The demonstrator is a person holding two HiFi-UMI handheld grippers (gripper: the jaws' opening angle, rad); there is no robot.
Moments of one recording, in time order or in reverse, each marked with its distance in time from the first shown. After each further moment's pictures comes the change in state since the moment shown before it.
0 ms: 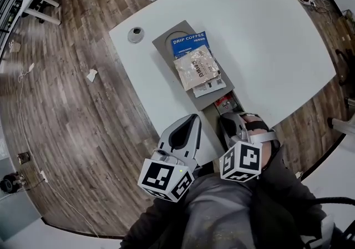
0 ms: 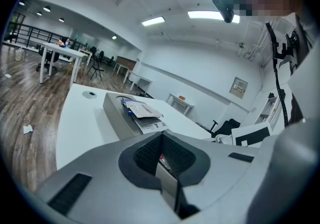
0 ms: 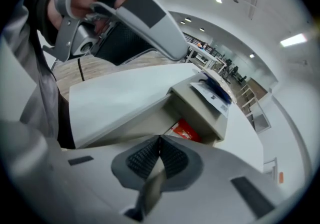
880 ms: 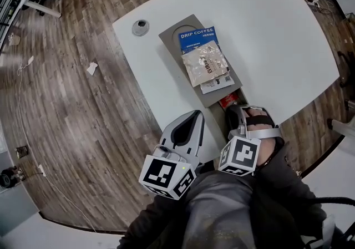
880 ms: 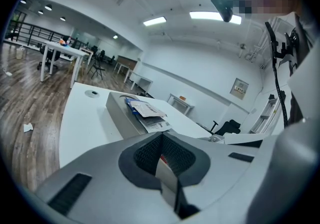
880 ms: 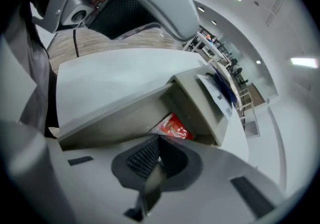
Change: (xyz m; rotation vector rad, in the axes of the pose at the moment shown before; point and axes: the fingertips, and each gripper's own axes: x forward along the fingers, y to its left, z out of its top) left arm -0.003 0.011 0.001 -0.017 0.000 0.002; right arm 0.014 -0.012 -0.009 -0.150 0.180 -0.071
